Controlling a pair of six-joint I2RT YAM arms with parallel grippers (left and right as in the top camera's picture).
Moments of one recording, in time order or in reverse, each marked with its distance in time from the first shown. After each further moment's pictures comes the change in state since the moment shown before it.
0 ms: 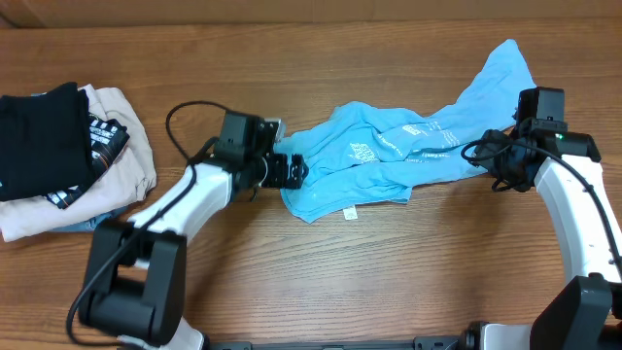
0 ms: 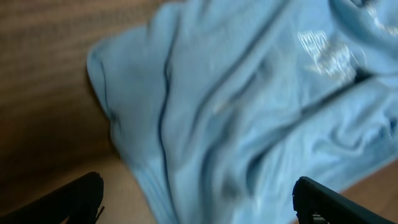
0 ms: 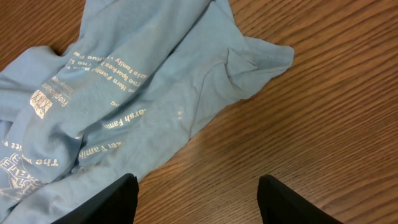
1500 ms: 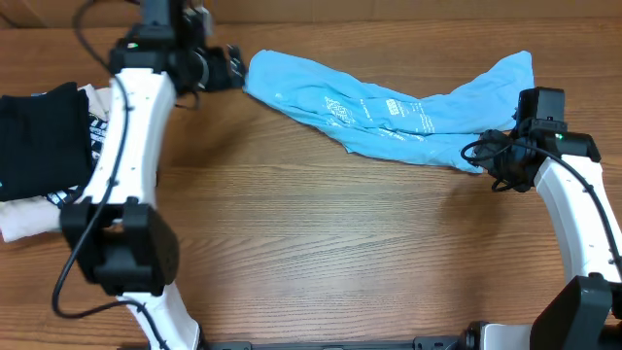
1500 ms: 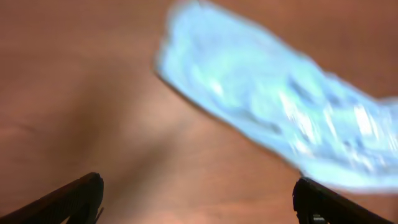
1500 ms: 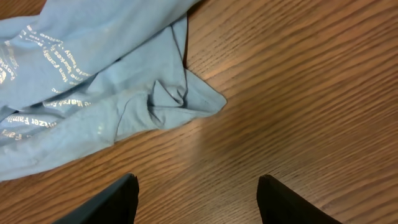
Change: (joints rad) left arm 0.205 0.226 0.880 -0.681 -0.093 0.019; right arm 0.000 0.000 0.000 -0.001 0.000 -0.001
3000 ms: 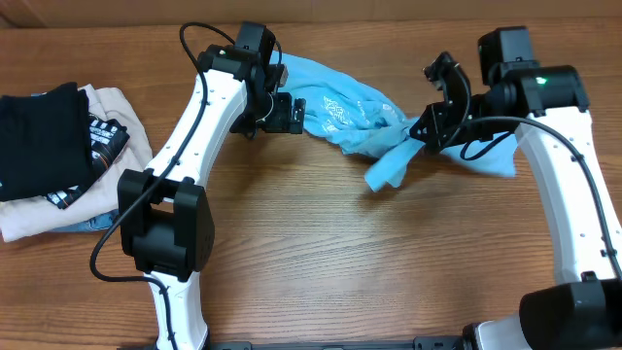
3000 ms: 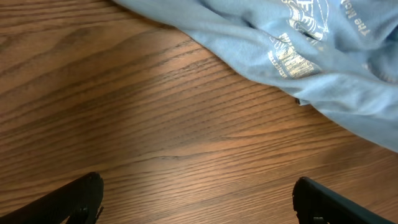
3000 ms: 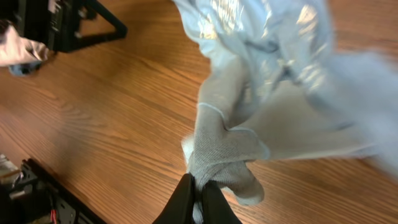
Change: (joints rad) left arm -0.202 0.117 -0.002 -0.156 -0.064 0.004; right arm 0.229 0.119 0.518 -0.431 -0.507 -0.548
